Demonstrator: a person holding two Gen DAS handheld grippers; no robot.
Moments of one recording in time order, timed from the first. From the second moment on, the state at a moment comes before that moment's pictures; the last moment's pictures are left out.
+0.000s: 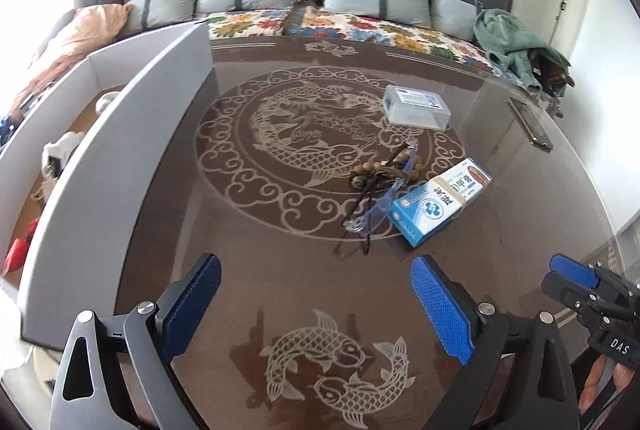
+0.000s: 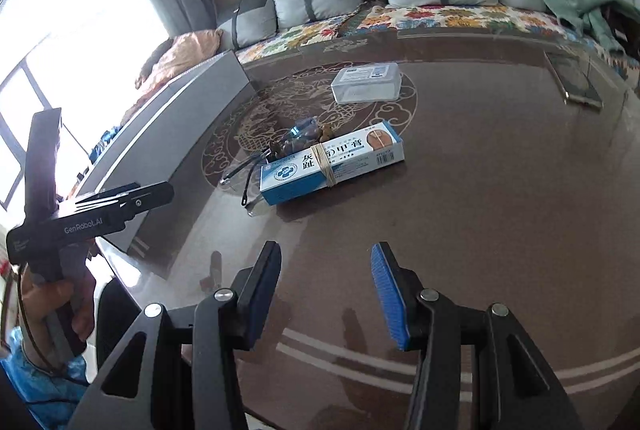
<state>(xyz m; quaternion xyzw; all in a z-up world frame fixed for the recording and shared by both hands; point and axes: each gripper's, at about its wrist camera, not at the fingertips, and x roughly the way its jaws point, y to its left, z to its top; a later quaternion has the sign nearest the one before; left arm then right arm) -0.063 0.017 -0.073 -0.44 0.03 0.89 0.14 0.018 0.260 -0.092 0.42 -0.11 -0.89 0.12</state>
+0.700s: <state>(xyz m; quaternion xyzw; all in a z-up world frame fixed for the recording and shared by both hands) -0.158 0.081 -0.116 -0.52 0.11 0.80 0.27 0.029 0.278 -0.119 0.42 -0.16 -0.88 0.13</state>
